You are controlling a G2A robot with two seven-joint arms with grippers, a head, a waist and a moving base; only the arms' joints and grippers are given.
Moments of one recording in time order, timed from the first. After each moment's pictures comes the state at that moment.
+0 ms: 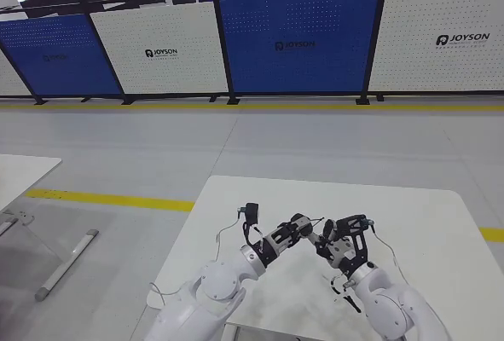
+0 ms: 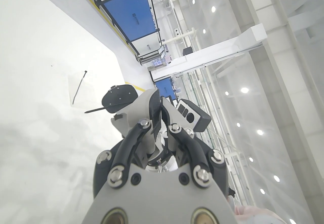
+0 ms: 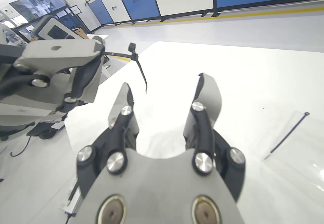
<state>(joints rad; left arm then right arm) 1.38 -1.22 -1.09 -1.70 -0.21 -0.12 -0.25 -1.34 -1.31 1.10 -1.65 -0.91 -0.16 0.31</state>
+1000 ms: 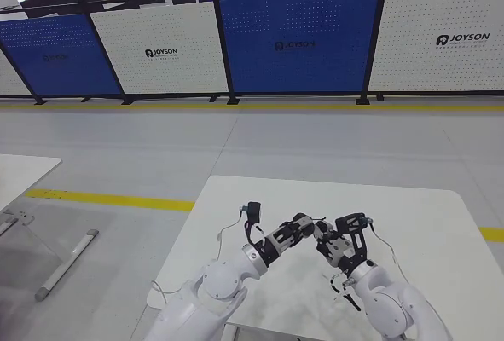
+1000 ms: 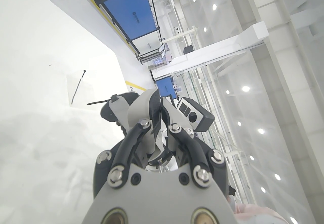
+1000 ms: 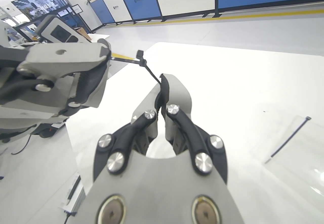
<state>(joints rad) 1.36 -1.23 -1.08 -1.70 -0.21 -0.12 -0.24 -1.33 -1.31 1.09 -1.64 -0.91 -0.17 0.33</state>
